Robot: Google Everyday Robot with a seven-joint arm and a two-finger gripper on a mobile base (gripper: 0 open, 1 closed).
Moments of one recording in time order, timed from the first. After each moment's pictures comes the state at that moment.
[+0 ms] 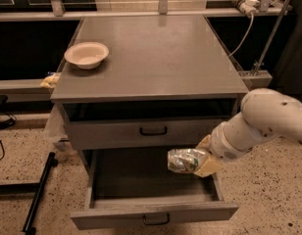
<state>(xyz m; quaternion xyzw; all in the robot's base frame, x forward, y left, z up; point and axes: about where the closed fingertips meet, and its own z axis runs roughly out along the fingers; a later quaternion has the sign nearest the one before) 0.486 -0.166 0.680 -0.61 0.76 0.11 0.19</state>
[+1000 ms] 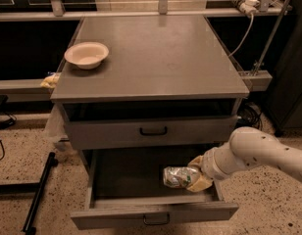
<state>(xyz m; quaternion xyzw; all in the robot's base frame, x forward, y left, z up) 0.496 -0.159 0.564 -0.62 0.74 0.13 0.23</state>
